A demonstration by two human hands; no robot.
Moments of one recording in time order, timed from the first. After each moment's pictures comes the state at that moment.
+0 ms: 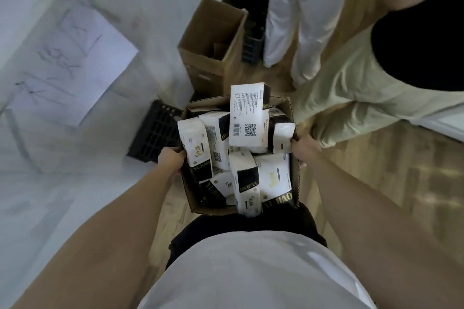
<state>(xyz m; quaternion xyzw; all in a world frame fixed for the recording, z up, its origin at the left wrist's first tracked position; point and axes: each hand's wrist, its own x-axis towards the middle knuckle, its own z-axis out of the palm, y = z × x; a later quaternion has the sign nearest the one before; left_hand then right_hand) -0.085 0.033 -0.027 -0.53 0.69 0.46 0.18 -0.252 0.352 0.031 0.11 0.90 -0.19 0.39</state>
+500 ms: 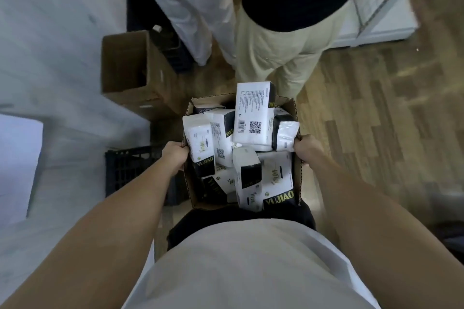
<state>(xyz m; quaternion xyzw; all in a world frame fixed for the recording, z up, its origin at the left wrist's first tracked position) -0.198 0.175 -0.009 -0.34 0.81 0.37 0.28 -0.182 0.540 0.002 0.33 0.82 -0.34 0.32</state>
